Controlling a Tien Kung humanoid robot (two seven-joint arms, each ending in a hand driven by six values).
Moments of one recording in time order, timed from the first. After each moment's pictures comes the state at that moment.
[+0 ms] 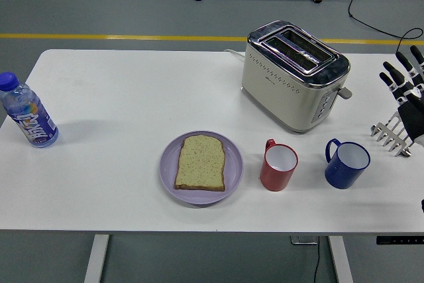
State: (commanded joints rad) left arm -0.19 0.02 -0.55 -0.25 -0.18 0.23 0.03; right arm 0.09 -0.34 1.46 1.56 -0.37 -0.05 0.07
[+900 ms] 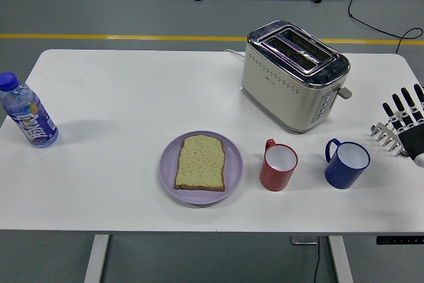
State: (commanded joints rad) left arm -0.19 0.02 -0.56 -0.25 -0.18 0.24 0.03; right arm 0.09 -0.31 1.49 1.41 -0.06 -0.19 -0.02
